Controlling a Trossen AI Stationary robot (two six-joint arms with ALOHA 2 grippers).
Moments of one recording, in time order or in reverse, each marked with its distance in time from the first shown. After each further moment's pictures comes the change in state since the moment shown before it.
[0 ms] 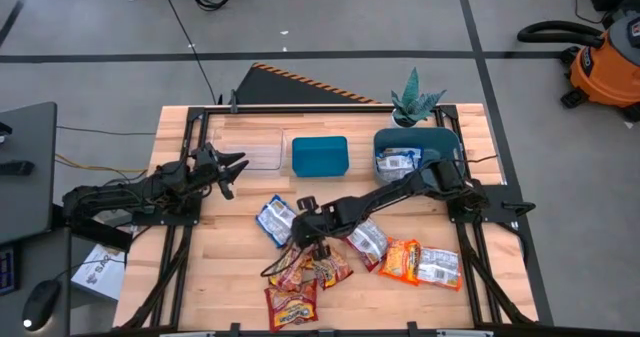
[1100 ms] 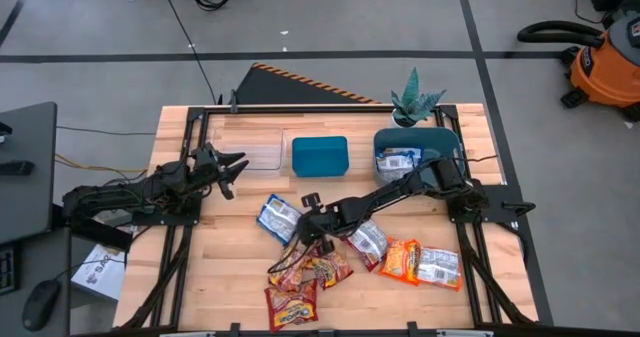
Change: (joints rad) left arm 0.000 0.000 0.000 -0.001 0.000 0.003; right arm -0.021 -0.005 -0.113 0.101 0.099 -0.068
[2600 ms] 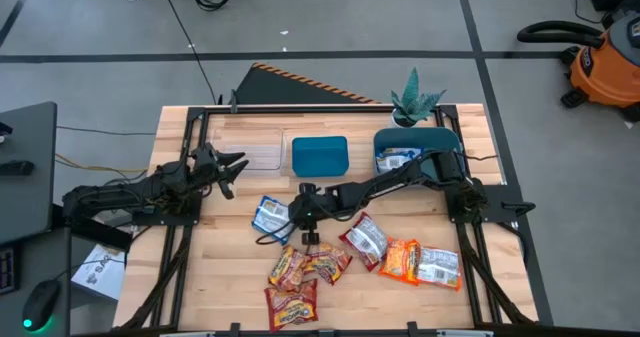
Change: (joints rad) left arm 0.000 0.000 0.000 -0.001 -0.008 0.000; right arm -0.090 -0.023 -0.021 0.194 -0.185 0.238
